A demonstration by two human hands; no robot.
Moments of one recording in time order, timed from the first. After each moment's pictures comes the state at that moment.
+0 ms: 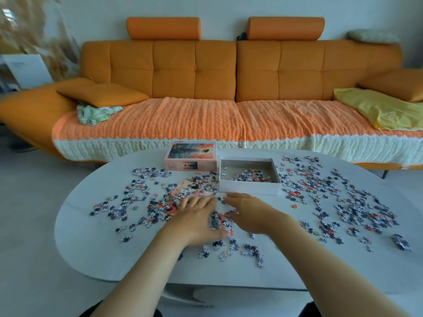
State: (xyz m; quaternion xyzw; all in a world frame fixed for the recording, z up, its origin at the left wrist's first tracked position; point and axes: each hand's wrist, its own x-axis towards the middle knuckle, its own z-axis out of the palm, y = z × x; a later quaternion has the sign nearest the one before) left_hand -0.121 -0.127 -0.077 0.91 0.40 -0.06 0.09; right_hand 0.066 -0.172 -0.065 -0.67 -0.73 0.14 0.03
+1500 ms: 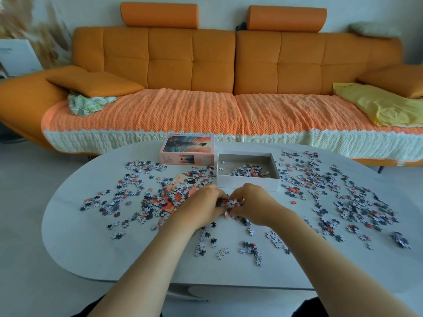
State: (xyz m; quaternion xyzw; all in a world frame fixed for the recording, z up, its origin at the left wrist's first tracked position) left_hand -0.085 -0.112 -0.070 0.90 0.38 0.11 0.20; right_hand 0.073 -0.170 -0.054 -0.73 -0.64 0.19 0.11
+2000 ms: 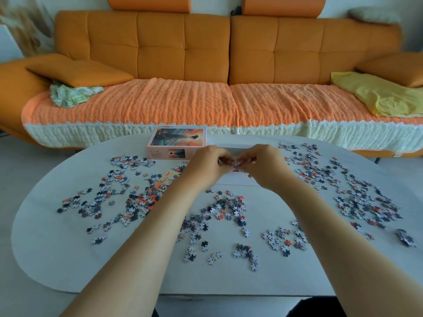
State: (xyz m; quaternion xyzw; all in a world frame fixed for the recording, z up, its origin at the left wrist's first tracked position) left_hand -0.041 -0.069 -0.033 0.86 0.36 0.26 0.25; right_hand 0.115 -0.135 -0.021 -0.73 -0.60 0.11 0.30
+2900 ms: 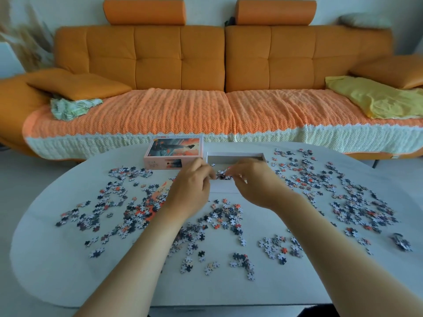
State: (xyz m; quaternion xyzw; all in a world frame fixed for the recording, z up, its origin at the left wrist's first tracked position) left_hand -0.065 -0.070 -0.068 0.88 0.33 0.33 0.07; right_hand 0.120 -0.142 -0.038 -0.63 -0.73 0.00 0.26
